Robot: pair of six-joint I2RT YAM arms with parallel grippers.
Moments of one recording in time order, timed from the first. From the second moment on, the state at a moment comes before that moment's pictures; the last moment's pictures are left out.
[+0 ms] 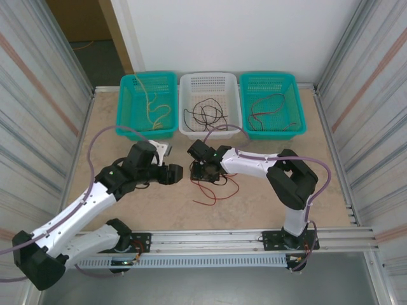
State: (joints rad) left arm -0.65 0.95 0.80 -0.65 0.16 -0.44; right arm 0.93 1.85 1.22 -0.55 -0.04 0.93
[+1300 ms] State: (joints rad) left arm -0.82 1.05 1.02 -0.24 0.47 -0.21; right arm 0.89 1.09 1.31 -0.56 0.04 0.72
